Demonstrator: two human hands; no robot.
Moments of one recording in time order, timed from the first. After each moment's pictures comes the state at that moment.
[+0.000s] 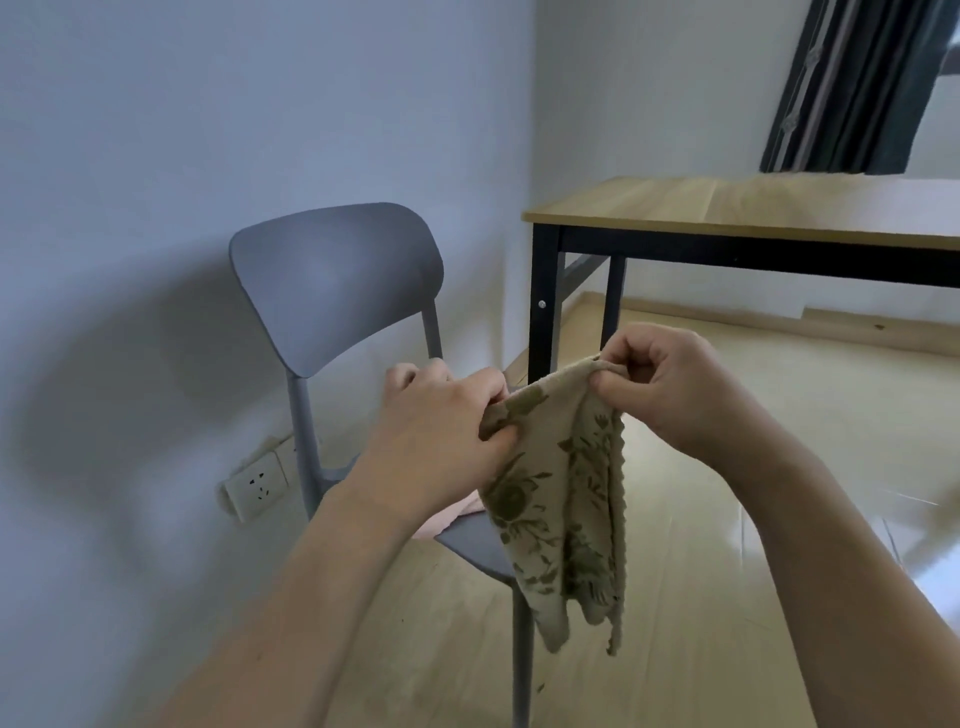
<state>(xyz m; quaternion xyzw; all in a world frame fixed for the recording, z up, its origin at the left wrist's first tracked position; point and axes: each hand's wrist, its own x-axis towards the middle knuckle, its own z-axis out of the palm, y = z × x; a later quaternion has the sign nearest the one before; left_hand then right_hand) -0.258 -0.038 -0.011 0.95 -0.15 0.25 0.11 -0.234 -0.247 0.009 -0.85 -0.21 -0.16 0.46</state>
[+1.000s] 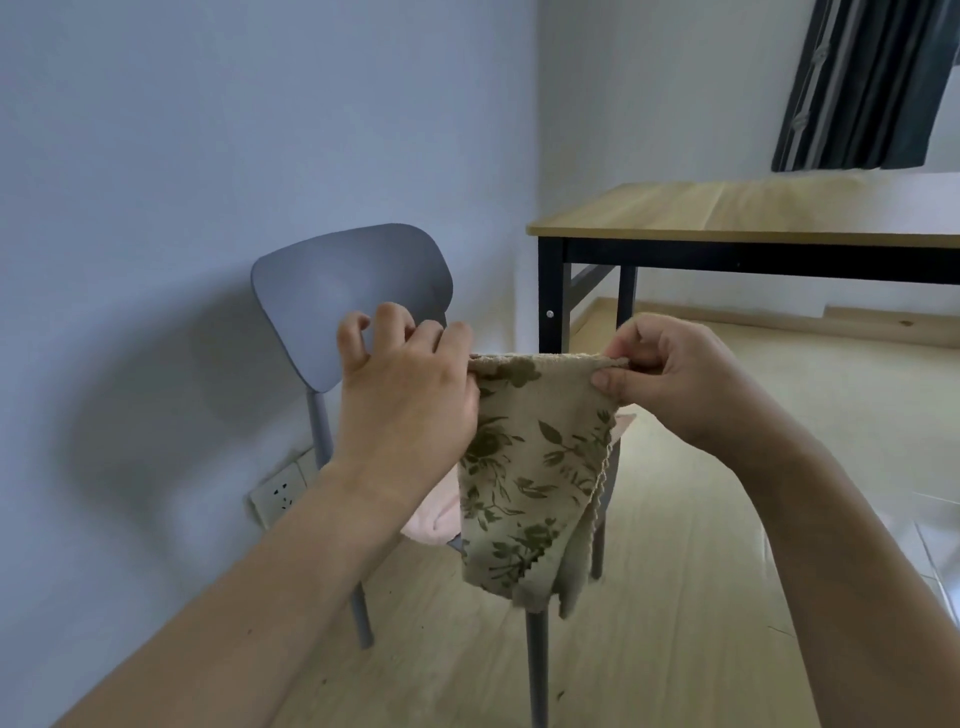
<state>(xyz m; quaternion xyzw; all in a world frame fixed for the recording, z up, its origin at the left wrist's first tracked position) -0.268 -0.035 0.022 0.90 -0.06 0.42 -0.10 -0.242 -0.254 0.024 -0.83 -0.19 -0.14 0.51</state>
